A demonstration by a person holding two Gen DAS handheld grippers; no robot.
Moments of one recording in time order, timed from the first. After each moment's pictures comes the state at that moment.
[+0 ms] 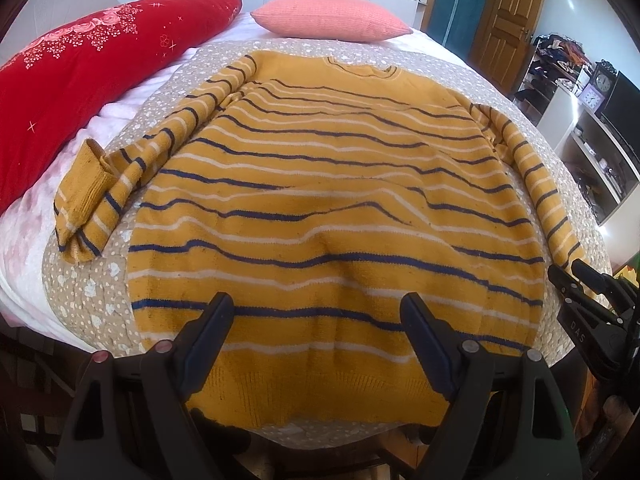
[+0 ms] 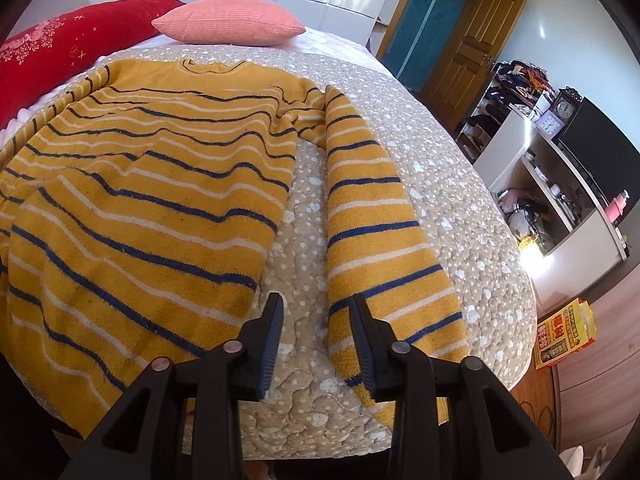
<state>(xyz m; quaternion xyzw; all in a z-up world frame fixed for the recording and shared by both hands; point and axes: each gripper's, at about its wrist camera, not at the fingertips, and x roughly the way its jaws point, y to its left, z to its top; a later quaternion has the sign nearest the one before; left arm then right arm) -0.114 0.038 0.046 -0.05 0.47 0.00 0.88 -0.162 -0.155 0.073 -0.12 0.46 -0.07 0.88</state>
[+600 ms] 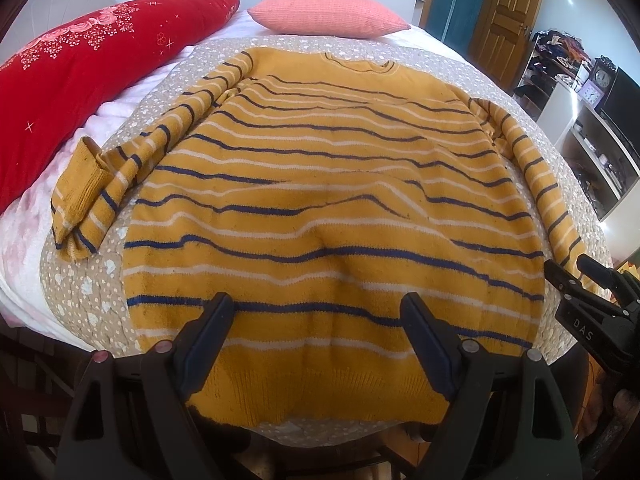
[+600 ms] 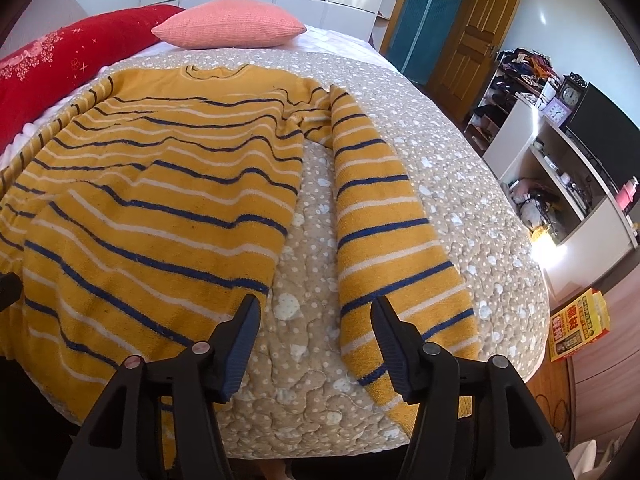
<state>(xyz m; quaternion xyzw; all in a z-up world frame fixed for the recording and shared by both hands) -0.116 0.033 0.041 -0.05 0.48 0.00 0.88 -0.159 -0.156 0.074 -0.09 0.47 -0.06 0.88</state>
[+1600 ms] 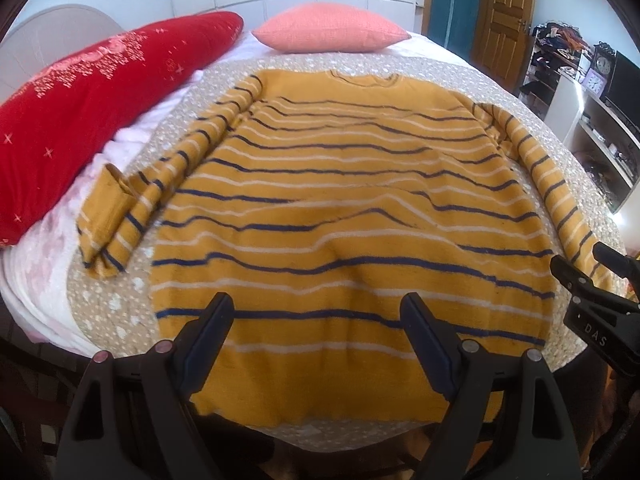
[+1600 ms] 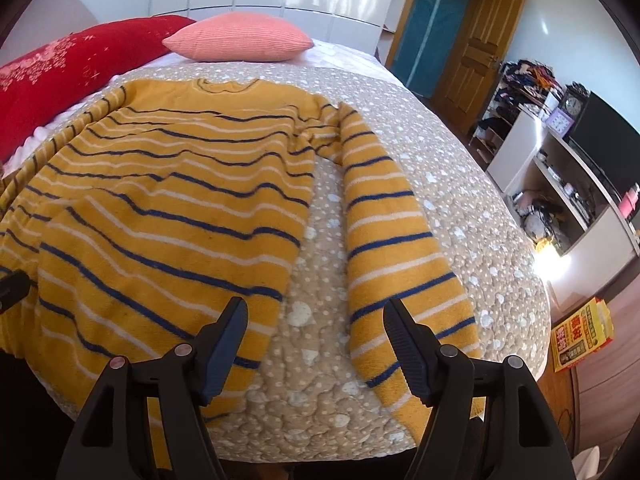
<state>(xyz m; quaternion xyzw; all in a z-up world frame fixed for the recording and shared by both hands) -0.125 0.032 0.056 0.00 0.45 0.03 0.89 -0.169 -0.142 0.085 -0.10 0.44 -0.04 0.89</state>
